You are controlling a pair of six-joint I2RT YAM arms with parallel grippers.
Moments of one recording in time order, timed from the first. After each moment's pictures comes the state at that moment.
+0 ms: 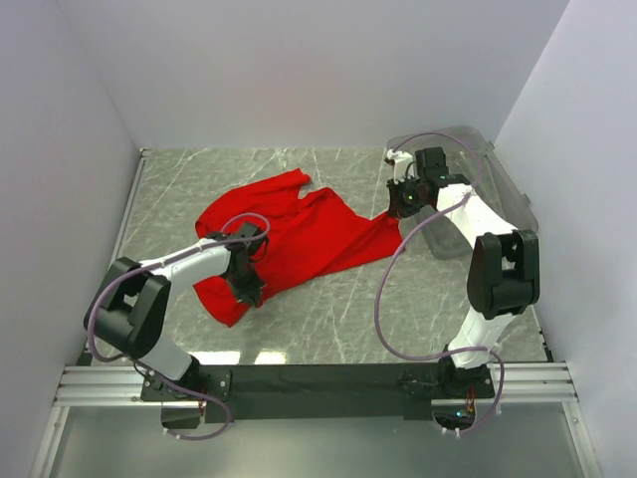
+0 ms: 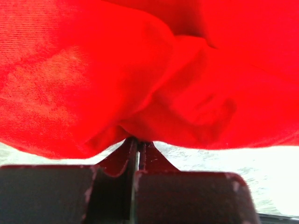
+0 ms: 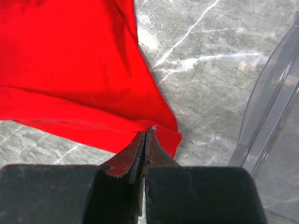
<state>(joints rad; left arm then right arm) -0.50 1.54 0.85 -0.75 -0.02 -1.03 0.14 1.76 1.35 -0.54 -0.36 -0.24</state>
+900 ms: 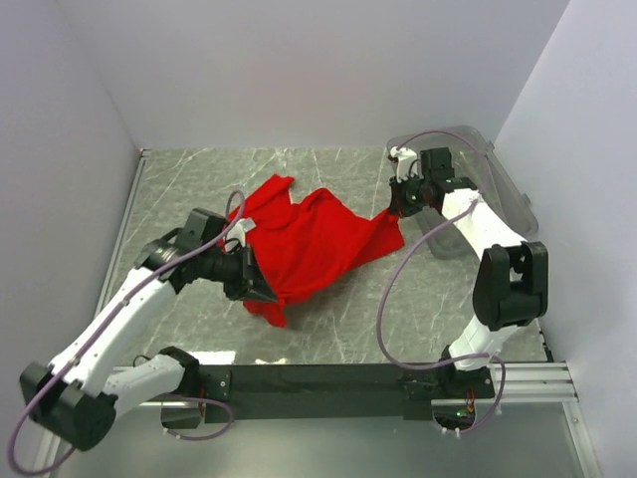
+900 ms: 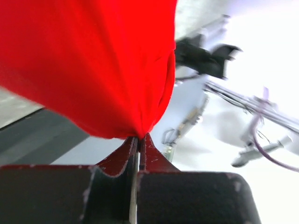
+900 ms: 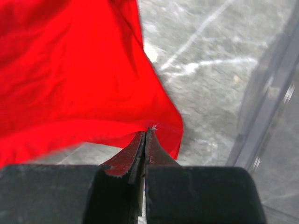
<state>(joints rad) -0.45 1.06 0.98 -0.93 0.64 -0.74 0.14 1.69 1.32 -0.51 -0.37 -0.23</state>
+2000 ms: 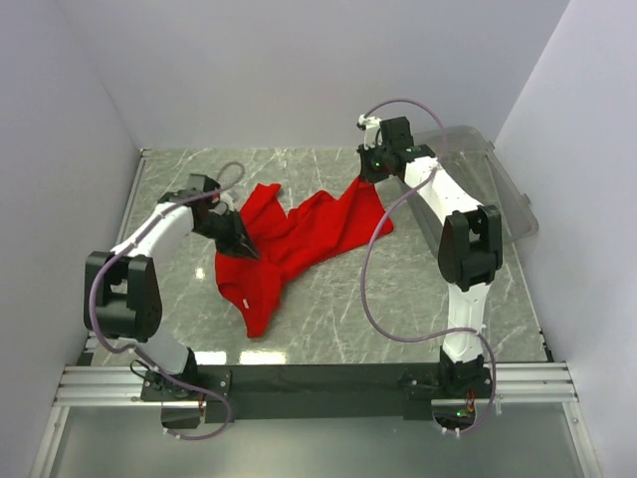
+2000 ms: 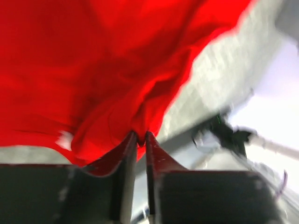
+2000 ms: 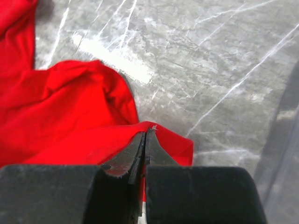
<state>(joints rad) -0.15 1.60 1.14 -0.81 0.64 -0.48 0.27 2.05 1.81 -0.52 -0.25 -0.10</state>
